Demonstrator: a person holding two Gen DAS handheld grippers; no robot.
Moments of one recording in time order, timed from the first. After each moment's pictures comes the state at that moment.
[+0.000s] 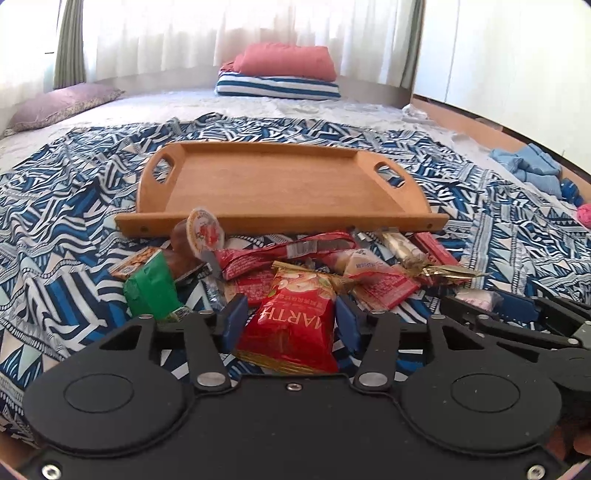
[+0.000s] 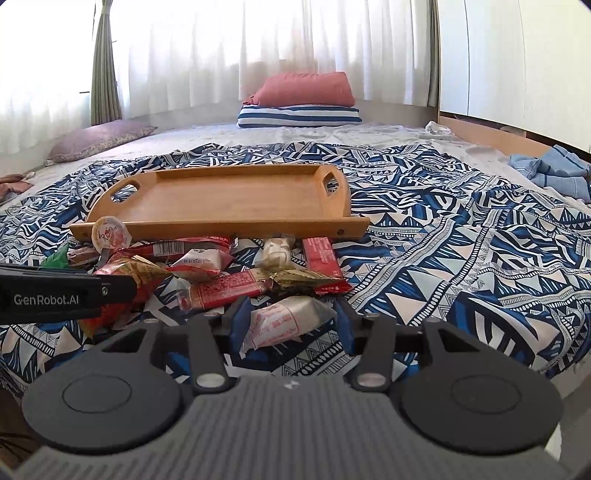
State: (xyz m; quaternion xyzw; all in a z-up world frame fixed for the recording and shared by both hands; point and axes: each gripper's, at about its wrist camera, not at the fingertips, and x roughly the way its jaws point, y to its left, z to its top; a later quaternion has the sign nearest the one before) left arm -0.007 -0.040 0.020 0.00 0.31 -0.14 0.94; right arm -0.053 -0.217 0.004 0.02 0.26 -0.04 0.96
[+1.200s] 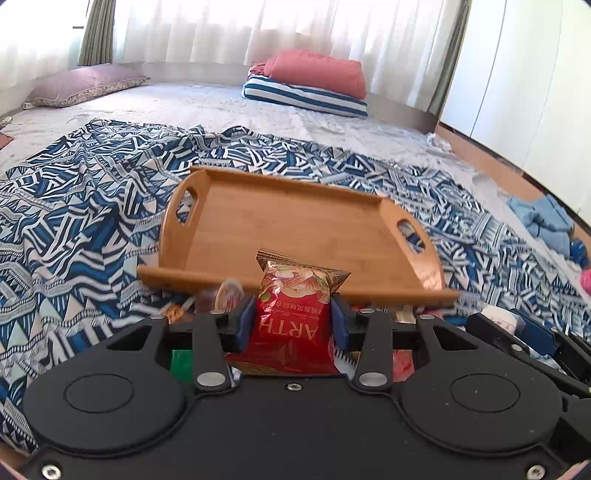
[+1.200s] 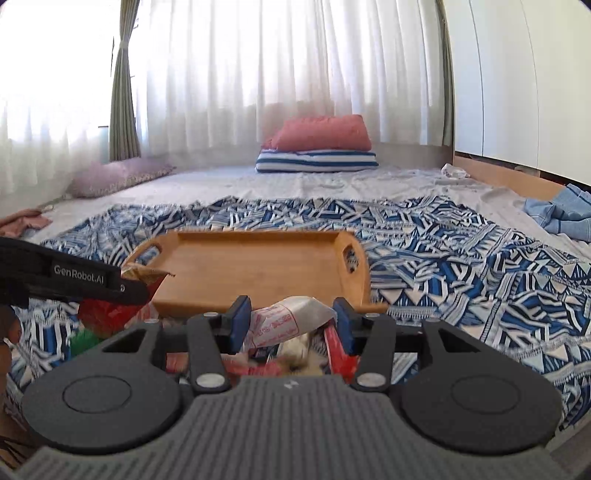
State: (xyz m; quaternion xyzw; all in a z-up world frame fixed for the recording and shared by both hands) left arm 0.046 -0.017 0.082 -0.07 0.32 -0.10 0.94; right arm -0.034 -0.215 0.066 0.03 0.20 -0.02 0.98
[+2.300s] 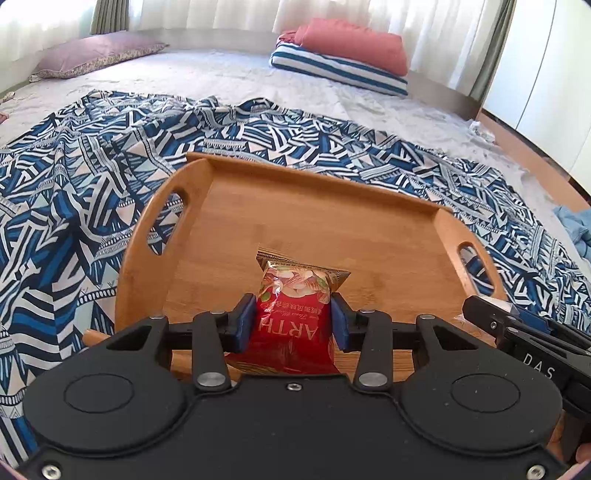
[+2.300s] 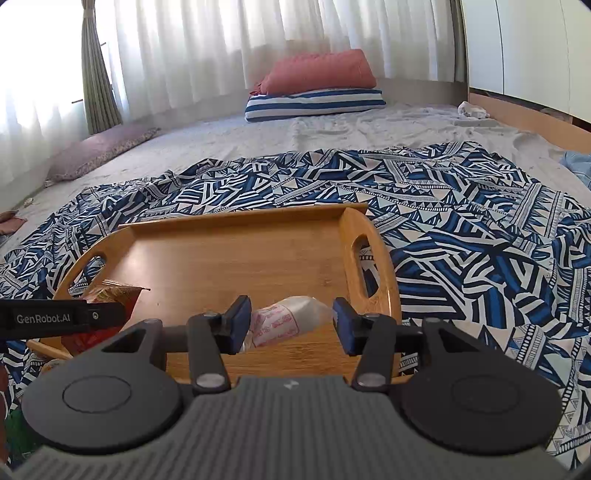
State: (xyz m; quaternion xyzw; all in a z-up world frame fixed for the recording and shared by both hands) left arm 0.187 -0.037 0.040 -0.08 0.38 -0.05 0.92; right arm 0.135 -0.251 0.034 0.07 0.30 0.00 0.95
